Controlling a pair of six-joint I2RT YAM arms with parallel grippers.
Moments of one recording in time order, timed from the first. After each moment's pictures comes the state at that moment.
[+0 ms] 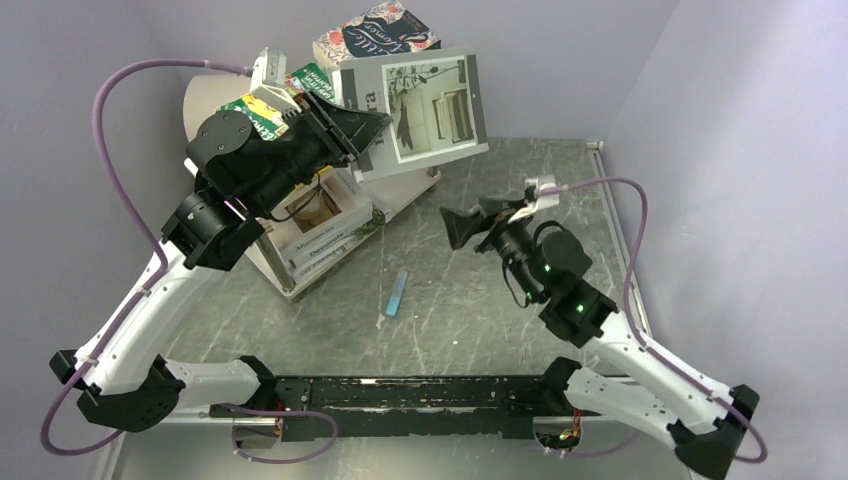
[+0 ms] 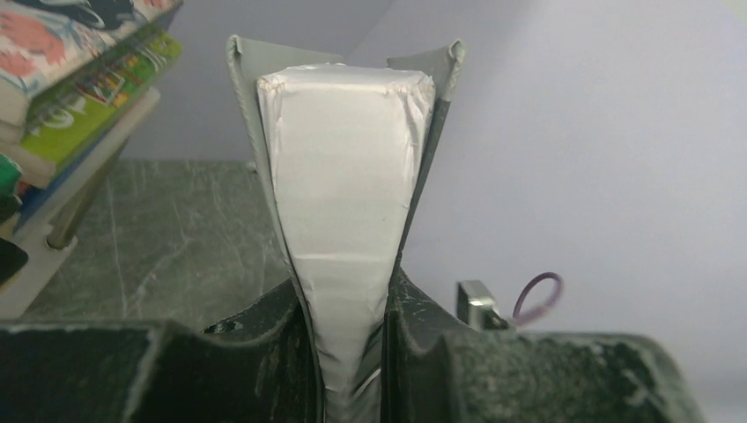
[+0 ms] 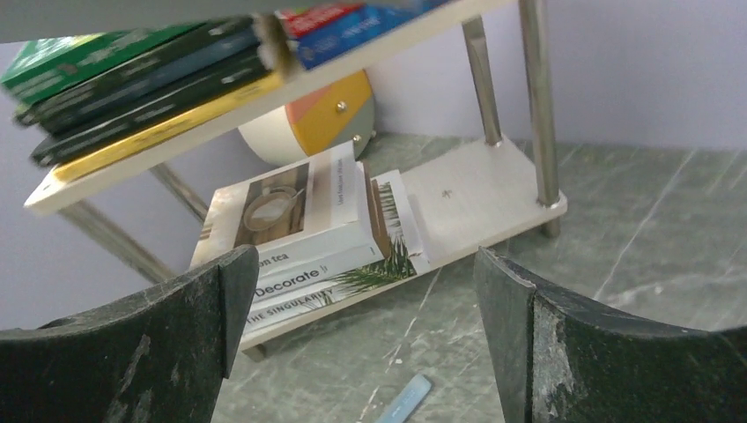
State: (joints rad) left arm -0.74 1.21 1.68 -0.31 -0.03 -0.75; right arm 0.94 0.77 0.80 0.14 0.41 0.23
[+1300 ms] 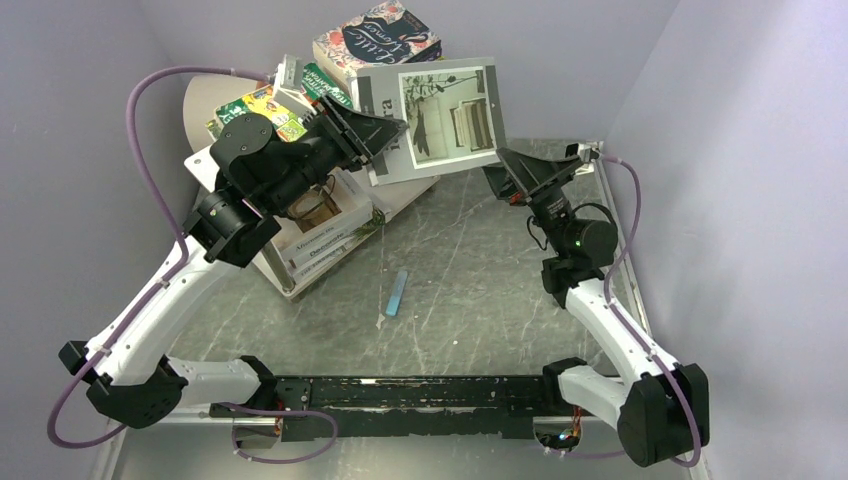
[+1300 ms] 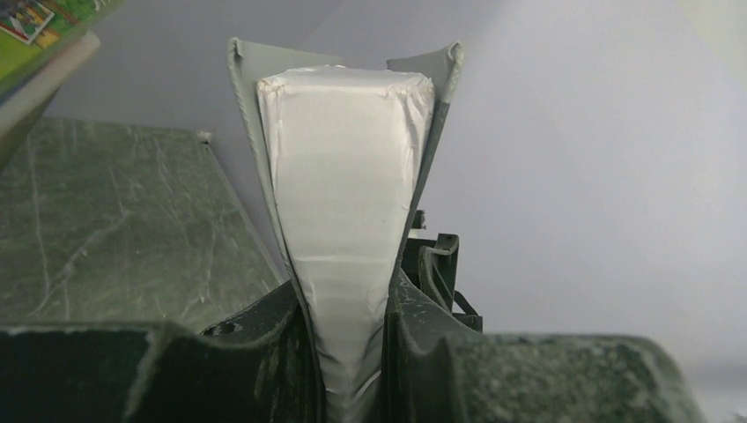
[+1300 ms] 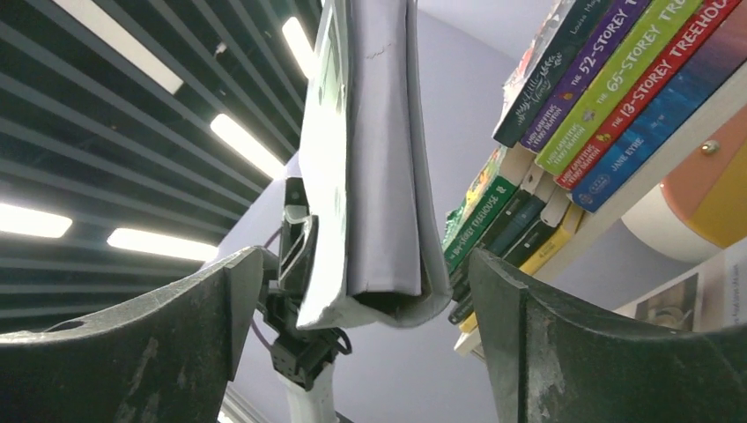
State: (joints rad) left arm -0.74 1.23 1.61 -0.21 0.02 -0.87; right arm 0.27 1.04 0.68 1.02 -0.36 1.55
